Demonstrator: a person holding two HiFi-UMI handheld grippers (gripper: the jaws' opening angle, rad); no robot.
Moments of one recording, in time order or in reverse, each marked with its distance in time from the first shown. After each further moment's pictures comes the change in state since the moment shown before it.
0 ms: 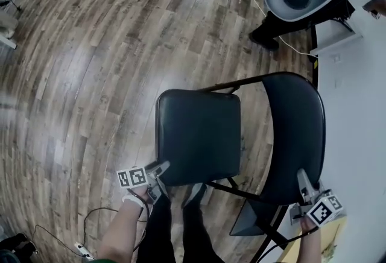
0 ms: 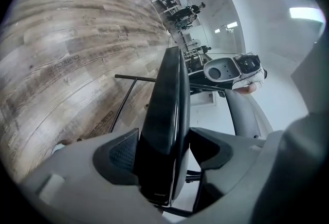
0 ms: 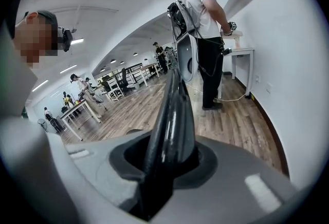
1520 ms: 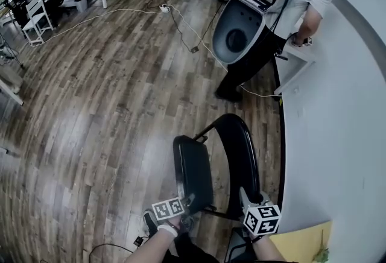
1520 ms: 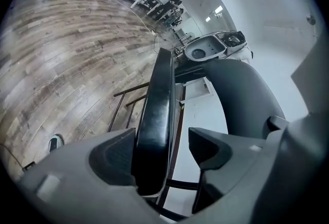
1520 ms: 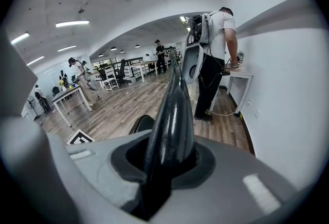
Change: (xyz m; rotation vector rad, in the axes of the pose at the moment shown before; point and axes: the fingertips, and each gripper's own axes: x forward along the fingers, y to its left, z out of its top) left arm 0.027 -0.308 -0.077 0.165 -0.015 0.144; right arm -0.094 0.062 0.083 -0.163 0.027 -0.126
